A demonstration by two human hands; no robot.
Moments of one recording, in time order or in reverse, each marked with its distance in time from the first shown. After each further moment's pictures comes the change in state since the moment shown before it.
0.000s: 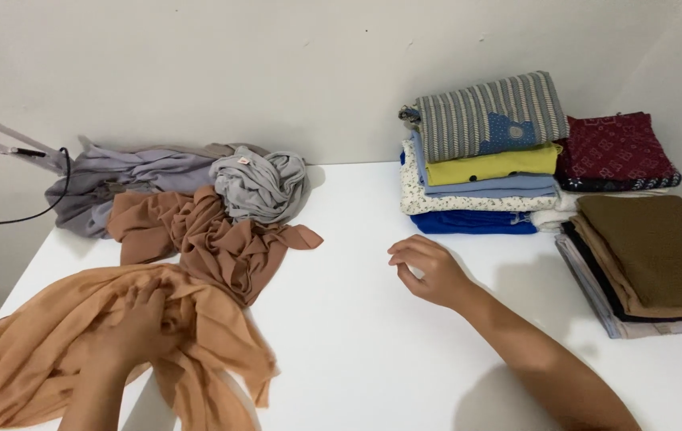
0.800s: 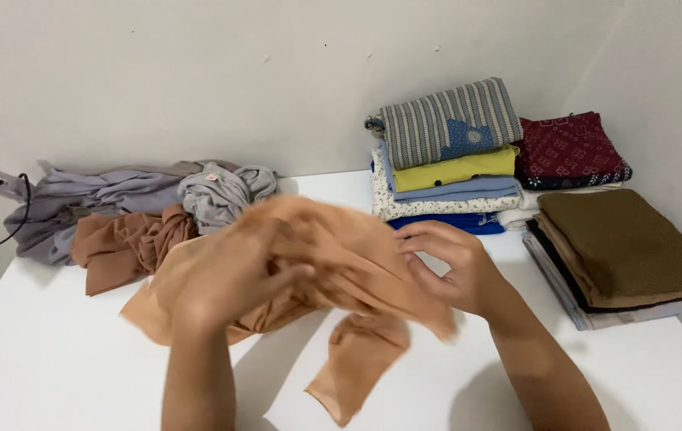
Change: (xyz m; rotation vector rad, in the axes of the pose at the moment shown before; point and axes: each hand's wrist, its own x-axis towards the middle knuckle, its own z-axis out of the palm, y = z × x) left_hand -0.102 0.324 -0.218 -0.204 0.267 0.695; right_hand 0.020 -0.057 -0.102 0.142 0.149 -0.010
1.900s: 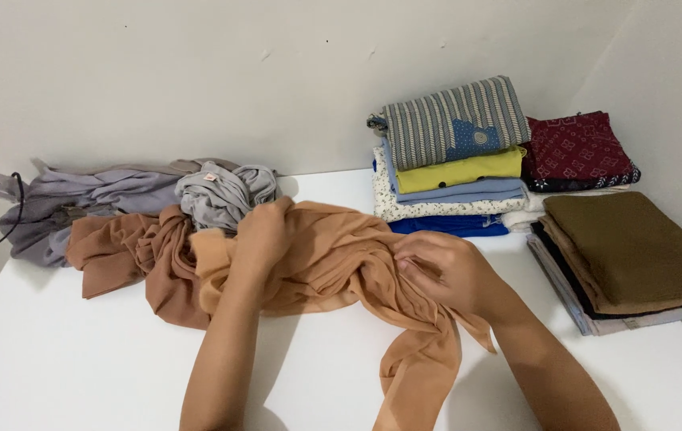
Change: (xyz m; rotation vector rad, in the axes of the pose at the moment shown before) left_hand 0.086 -0.118 0.127 0.036 0.105 -0.313; right_hand -0.004 0.024 0.003 -0.128 -0.206 0.136
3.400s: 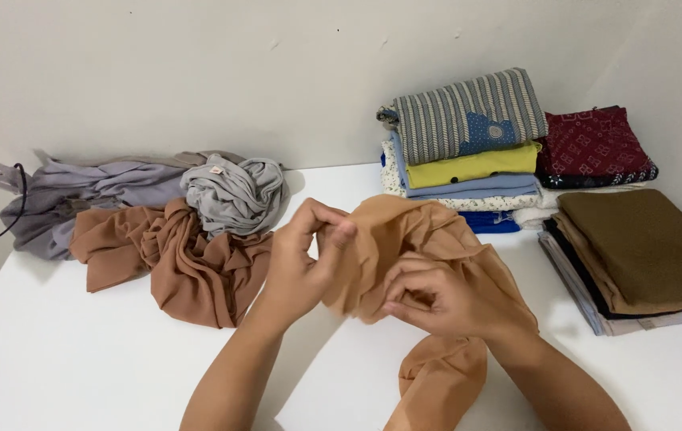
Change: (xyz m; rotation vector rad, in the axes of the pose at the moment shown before) left_hand -0.075 0.087 -0.049 -0.956 0.307 0.422; right_hand -0.004 -0.018 0.029 0.388 -0.080 -0.105
